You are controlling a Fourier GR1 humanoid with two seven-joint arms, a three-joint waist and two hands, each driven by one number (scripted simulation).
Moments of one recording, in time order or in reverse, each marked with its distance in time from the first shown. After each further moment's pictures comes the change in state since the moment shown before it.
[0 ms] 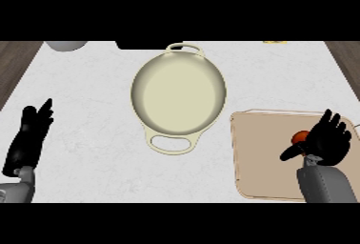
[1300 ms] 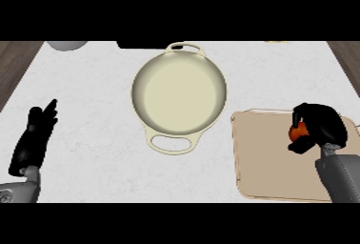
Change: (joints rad) left arm -0.005 -0.045 0.019 0.005 -0.046 -0.024 -0.007; right arm -0.066 -0.217 0.149 0.027 -0.193 0.212 -0.664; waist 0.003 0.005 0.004
